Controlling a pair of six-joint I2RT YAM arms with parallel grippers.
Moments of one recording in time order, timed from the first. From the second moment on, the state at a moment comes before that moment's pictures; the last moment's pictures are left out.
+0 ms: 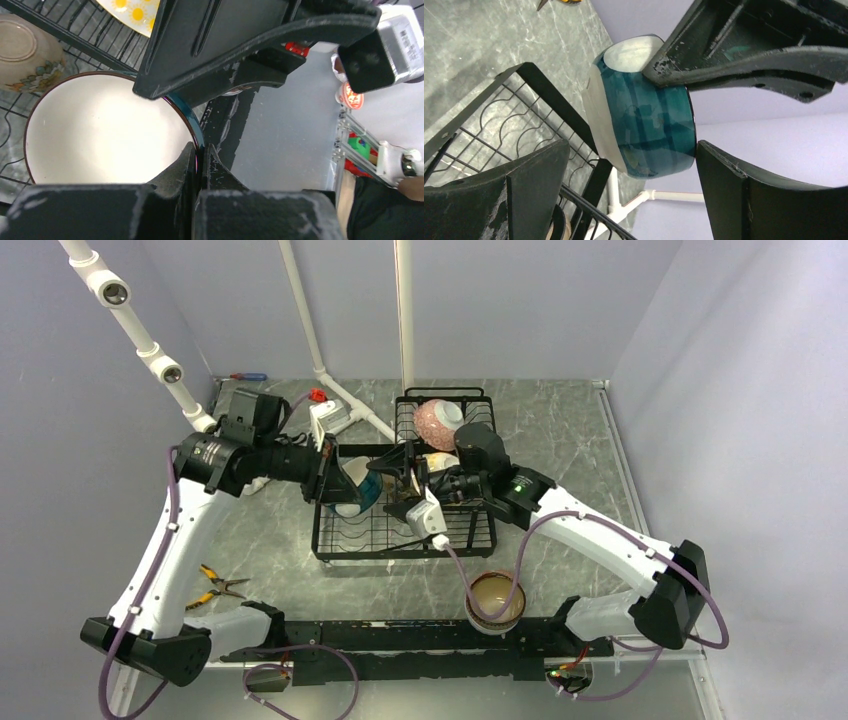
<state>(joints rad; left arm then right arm) -0.34 1.17 1.50 -1.14 0.93 0.15 0.84 1.31 1.14 -0.15 -0.83 -1.36</state>
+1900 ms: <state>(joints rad) -0.34 0.88 1.24 -0.62 0.81 0.22 0.91 1.35 1.15 -0.12 -0.59 -1.25</state>
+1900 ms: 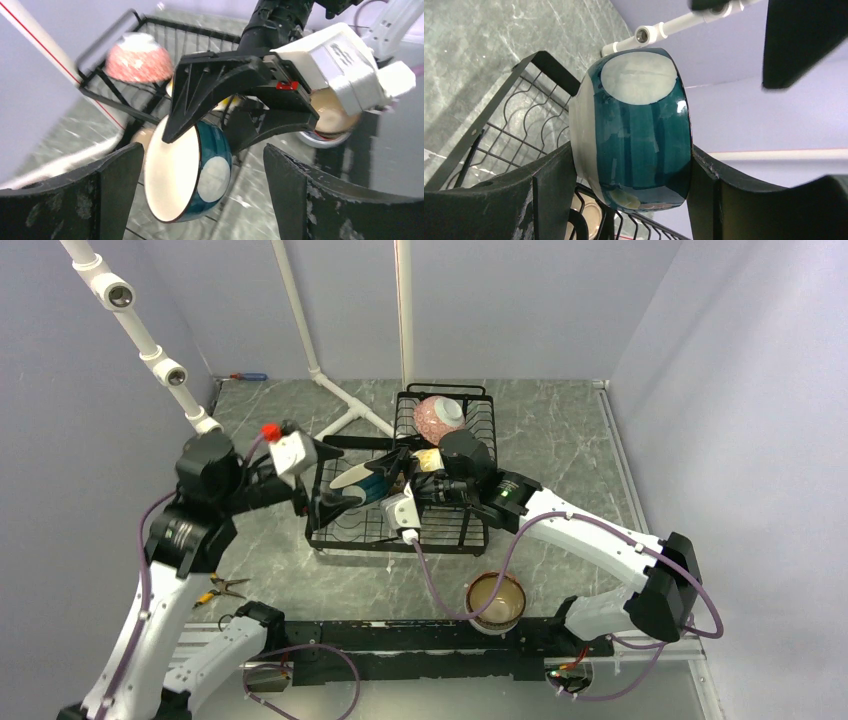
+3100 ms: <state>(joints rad) -0.34 0.86 0.98 -0.43 0.74 0.69 0.90 1.38 1.22 -0.07 -0.46 -0.88</state>
